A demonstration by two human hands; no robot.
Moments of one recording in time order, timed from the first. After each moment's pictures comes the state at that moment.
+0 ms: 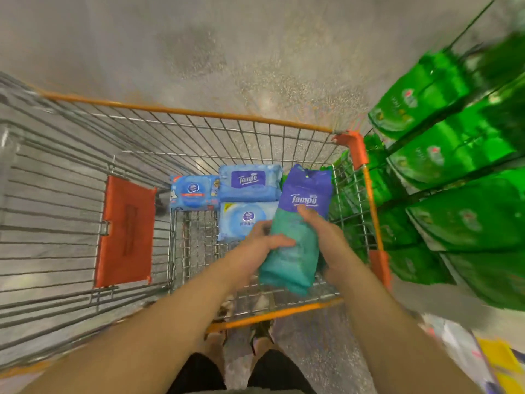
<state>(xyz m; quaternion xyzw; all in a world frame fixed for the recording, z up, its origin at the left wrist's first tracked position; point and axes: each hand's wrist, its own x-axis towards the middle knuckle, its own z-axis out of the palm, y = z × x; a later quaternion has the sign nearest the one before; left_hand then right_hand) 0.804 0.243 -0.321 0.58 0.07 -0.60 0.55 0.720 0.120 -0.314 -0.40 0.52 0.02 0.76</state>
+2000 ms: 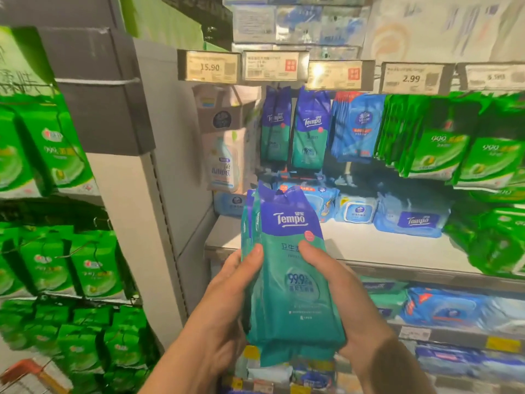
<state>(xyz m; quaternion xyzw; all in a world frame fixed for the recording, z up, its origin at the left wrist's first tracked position) 0.325 0.124 0.035 0.33 -0.39 -0.71 0.49 0.185 0.163 0.073 -0.32 0.36 -0.59 0.65</state>
